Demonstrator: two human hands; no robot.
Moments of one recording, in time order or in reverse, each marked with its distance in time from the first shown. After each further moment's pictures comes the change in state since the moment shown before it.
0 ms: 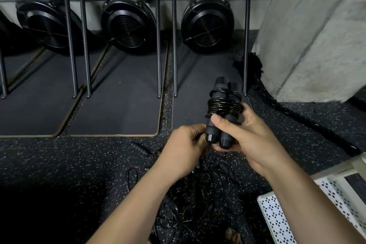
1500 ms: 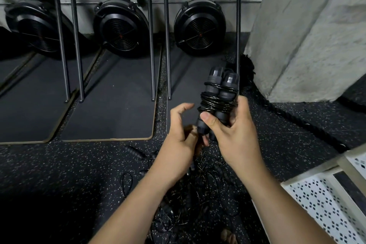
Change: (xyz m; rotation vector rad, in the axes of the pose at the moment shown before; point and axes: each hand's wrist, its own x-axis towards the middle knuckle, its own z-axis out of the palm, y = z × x) left_hand -0.005 0.023 0.008 -0.450 0.057 -0.028; right_hand -0.001 0.008 0.012 -0.376 0.277 -0.439
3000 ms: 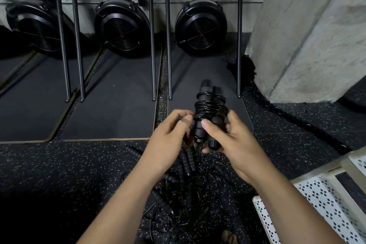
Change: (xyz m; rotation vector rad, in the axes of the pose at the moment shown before) left_hand 0.004 0.008 -0.028 0.074 0.101 -0.064; right_hand -0.004 0.011 -0.002 0.342 -0.299 0.342
